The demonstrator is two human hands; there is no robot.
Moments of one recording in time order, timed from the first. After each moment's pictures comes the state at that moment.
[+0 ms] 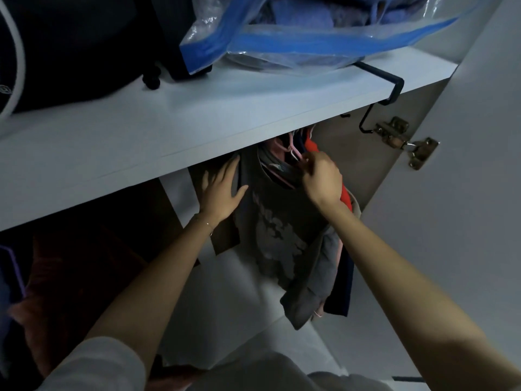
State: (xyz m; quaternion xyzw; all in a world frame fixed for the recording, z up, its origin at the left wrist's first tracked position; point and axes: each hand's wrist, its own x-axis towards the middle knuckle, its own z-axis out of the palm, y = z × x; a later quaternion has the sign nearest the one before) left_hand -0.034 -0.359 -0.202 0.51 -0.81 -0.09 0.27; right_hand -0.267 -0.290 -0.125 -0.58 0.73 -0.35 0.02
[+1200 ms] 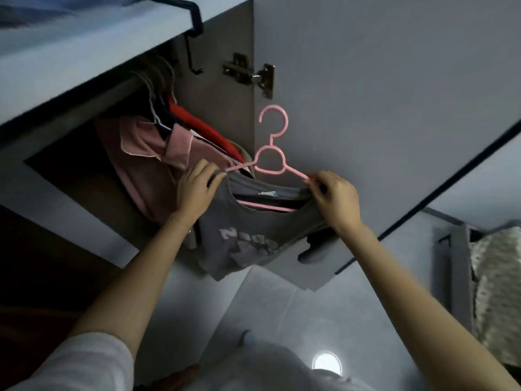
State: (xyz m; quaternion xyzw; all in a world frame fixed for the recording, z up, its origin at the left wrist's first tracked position) left_hand -0.182 -0.279 -0.225 0.25 -0.90 -0.08 0.33; right_hand -0.376 -0.032 -0.172 -0.46 0.83 -0.32 -0.07
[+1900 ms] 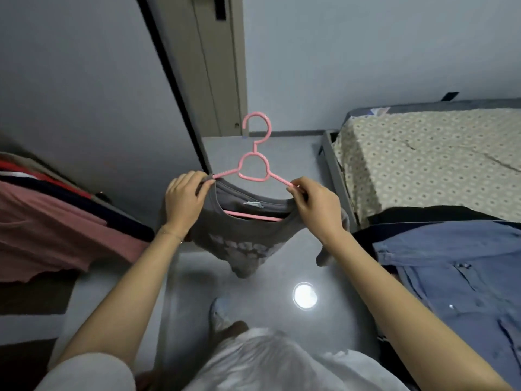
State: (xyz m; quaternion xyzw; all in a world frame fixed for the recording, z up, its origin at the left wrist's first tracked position) left_hand -0.349 0.070 -0.260 0.06 -0.95 -0.16 0.26; right_hand -0.395 0.360 -0.213 -0.18 0.93 -0.32 -0.07
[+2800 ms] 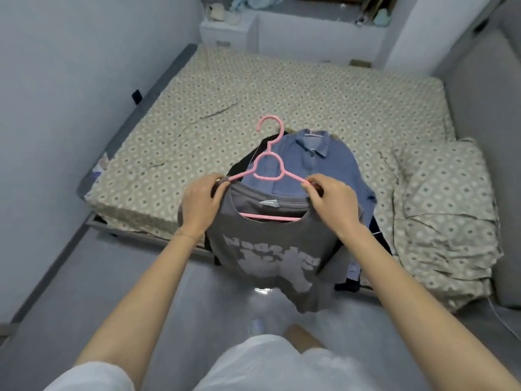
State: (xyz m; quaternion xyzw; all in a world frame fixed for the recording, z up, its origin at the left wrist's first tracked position) left_hand -0.621 0.642 -0.257 -0.49 -0.80 -0.34 0.01; right_hand -0.370 0.789 -0.213 0.39 0.87 -0.16 -0.25
